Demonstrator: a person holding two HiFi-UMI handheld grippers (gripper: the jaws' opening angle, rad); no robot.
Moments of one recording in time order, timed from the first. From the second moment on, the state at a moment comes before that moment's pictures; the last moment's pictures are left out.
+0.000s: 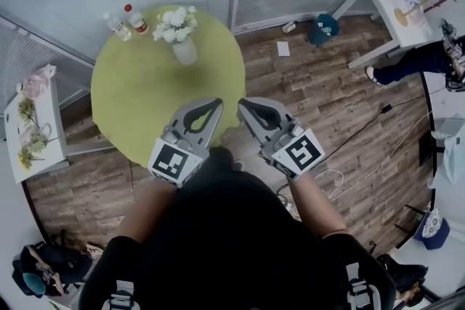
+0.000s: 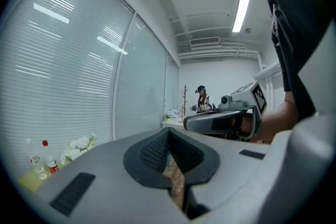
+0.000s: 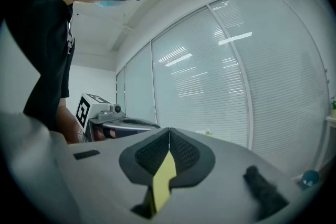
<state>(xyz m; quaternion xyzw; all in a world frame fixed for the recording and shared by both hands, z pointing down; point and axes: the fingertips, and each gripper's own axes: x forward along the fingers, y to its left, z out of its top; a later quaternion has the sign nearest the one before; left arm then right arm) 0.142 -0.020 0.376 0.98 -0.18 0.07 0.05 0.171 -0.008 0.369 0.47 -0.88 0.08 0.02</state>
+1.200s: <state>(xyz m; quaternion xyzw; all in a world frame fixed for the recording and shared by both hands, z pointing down) 0.113 -0.195 0.379 0.95 -0.30 0.03 0.05 0.160 -0.176 0.388 0.41 -0.91 0.07 0.07</state>
